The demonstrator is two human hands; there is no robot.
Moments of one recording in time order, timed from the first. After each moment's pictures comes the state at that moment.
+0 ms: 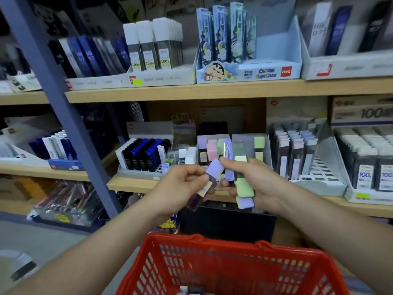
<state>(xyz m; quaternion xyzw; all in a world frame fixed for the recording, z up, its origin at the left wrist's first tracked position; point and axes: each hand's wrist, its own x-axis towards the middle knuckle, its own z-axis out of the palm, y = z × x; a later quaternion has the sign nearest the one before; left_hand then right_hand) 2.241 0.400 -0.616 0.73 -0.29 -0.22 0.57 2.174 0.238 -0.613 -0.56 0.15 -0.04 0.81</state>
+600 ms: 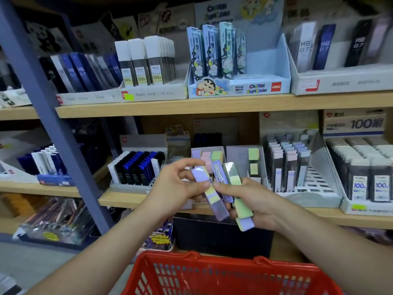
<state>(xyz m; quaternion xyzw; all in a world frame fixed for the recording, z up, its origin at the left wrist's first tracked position) 2.260 0.383 -0.608 0.71 -0.29 -0.14 0.62 2.177 0.224 -0.626 -0.62 0.13 0.00 0.77</state>
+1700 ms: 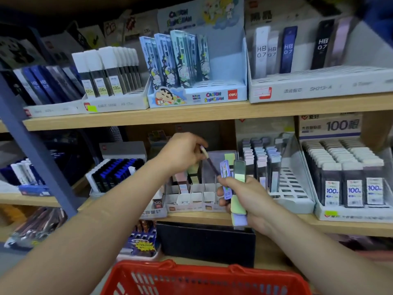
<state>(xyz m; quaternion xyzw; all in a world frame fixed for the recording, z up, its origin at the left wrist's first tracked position) 2.304 0.266 -0.559 0.88 -0.44 0.12 0.16 2.167 0.167 -0.630 -0.58 0.21 -0.12 0.78</state>
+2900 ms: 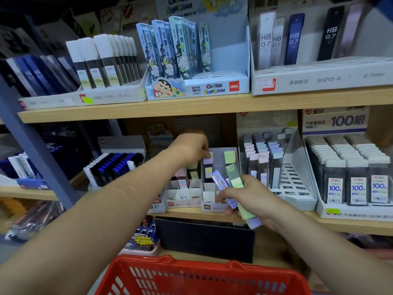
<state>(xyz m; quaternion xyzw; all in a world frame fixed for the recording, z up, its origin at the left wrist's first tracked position) 2.331 0.232 -0.574 0.91 -0.40 0.06 0.06 2.161 0.151 -0.638 -0.75 0.20 -0.05 0.63</state>
